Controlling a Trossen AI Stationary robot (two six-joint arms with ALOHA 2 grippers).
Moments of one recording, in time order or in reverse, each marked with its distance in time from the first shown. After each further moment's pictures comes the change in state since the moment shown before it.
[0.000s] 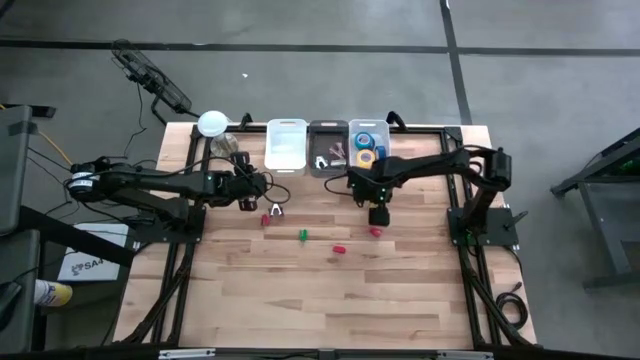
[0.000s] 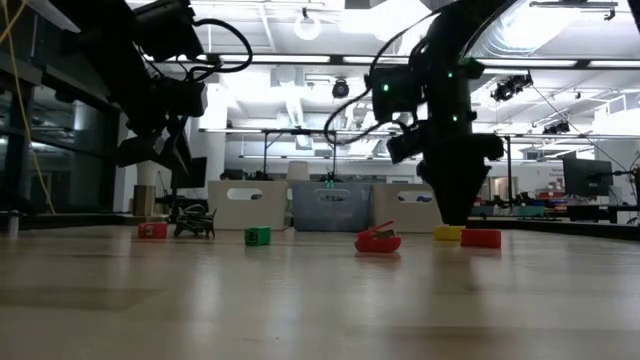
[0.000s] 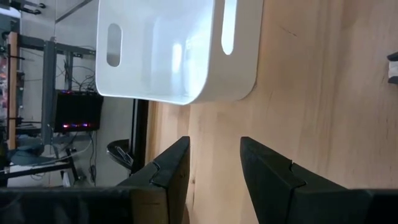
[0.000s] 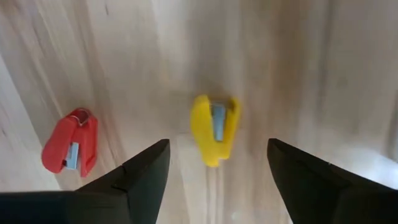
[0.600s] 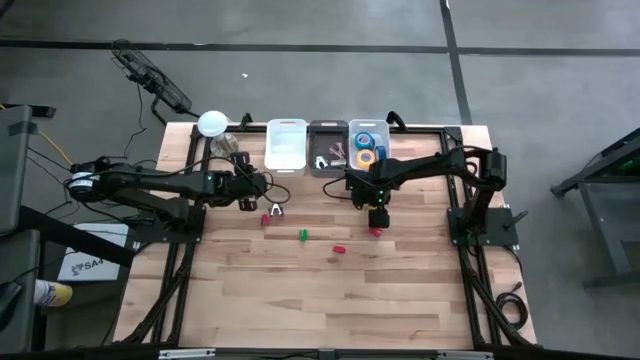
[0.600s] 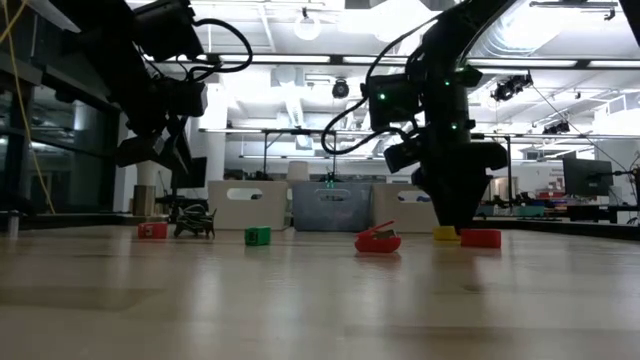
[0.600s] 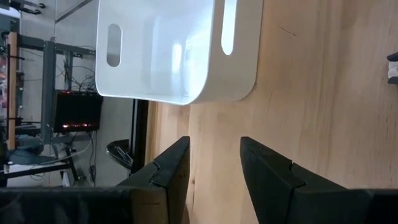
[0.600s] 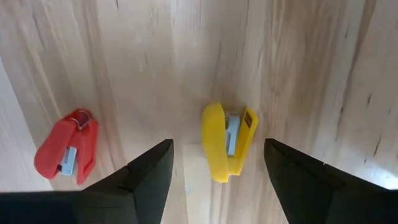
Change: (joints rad) left arm 0.000 0.000 0.000 0.000 0.001 0.000; right arm 0.004 0.040 0.000 0.013 -0.002 -0.066
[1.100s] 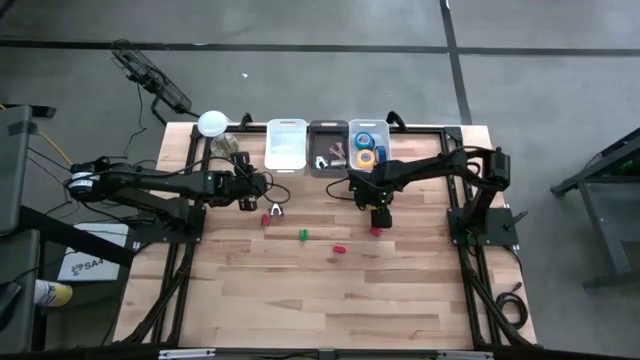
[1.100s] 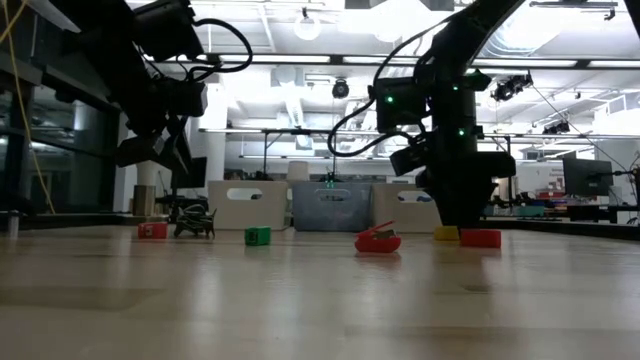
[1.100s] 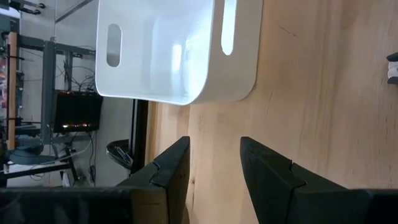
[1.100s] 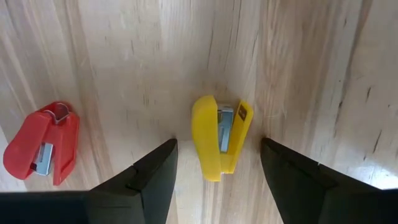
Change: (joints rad) left arm 0.000 0.000 0.000 0.000 0.000 0.000; right arm 0.000 -0.005 -0.073 0.059 0.028 -0.011
